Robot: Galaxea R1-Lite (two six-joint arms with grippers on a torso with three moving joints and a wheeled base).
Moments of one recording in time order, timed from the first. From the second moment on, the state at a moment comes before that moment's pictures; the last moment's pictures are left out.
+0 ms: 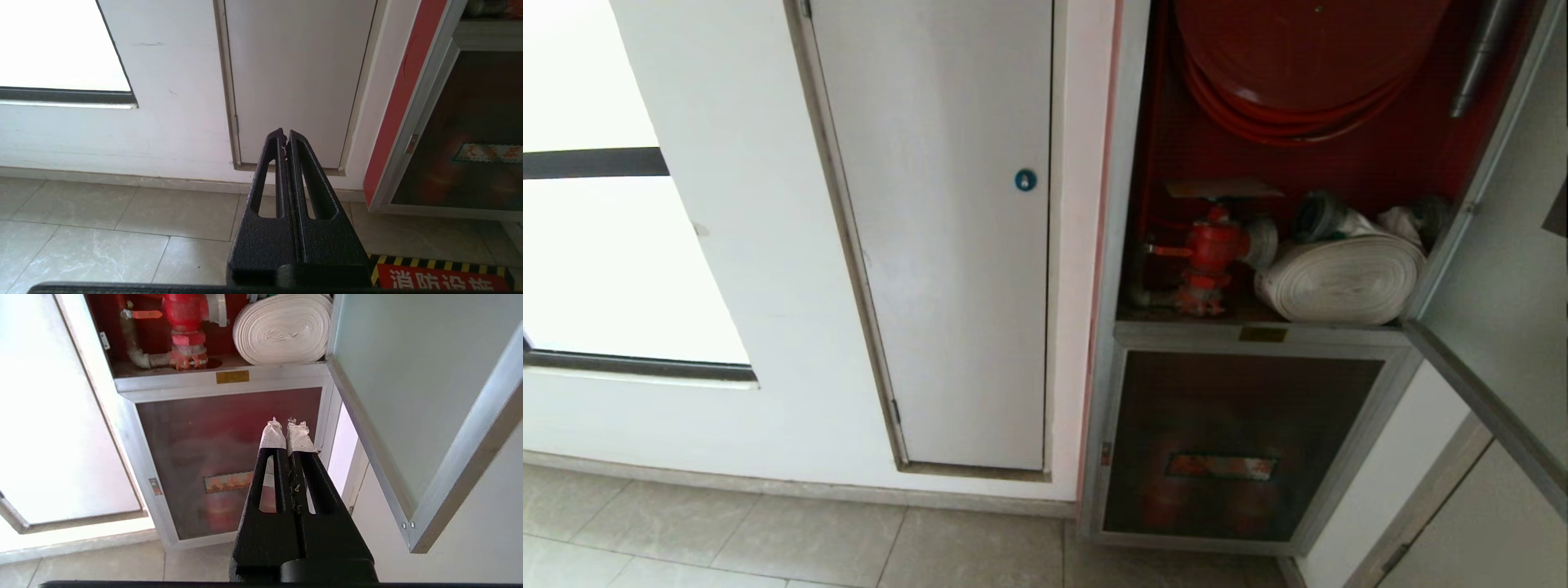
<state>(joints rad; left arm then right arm) -0.01 0.00 0.00 0.00 0.01 0.00 0.04 0.24 -0.28 -0.02 -0.33 0.00</state>
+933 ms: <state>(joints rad) -0.01 0.00 0.00 0.00 0.01 0.00 0.02 0.00 -0.04 -0.03 -0.12 -0.02</state>
